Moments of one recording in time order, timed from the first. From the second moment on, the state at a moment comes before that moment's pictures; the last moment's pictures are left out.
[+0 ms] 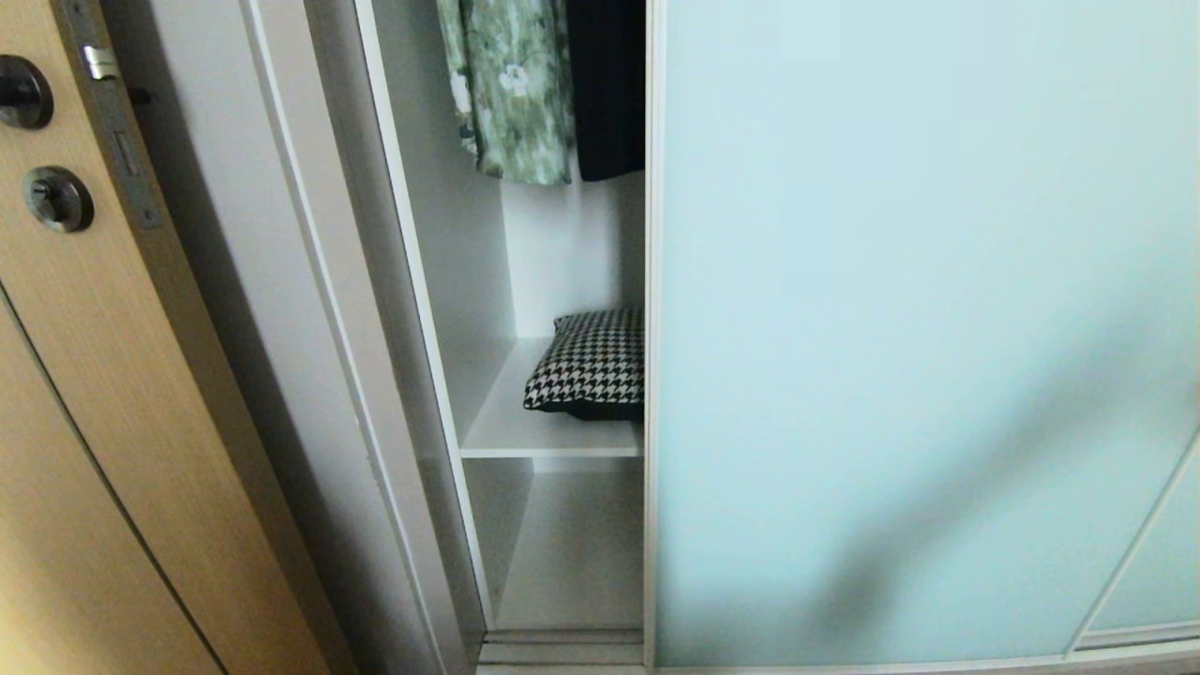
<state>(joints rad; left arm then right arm) 0.01 0.00 0.00 0.00 0.00 0.00 -1.01 2.40 -1.93 -0.11 0.75 0.47</state>
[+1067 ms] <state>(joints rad) 0.01 0.00 0.00 0.00 0.00 0.00 -0.89 2.51 -1.94 -0.25 0.59 0.47</state>
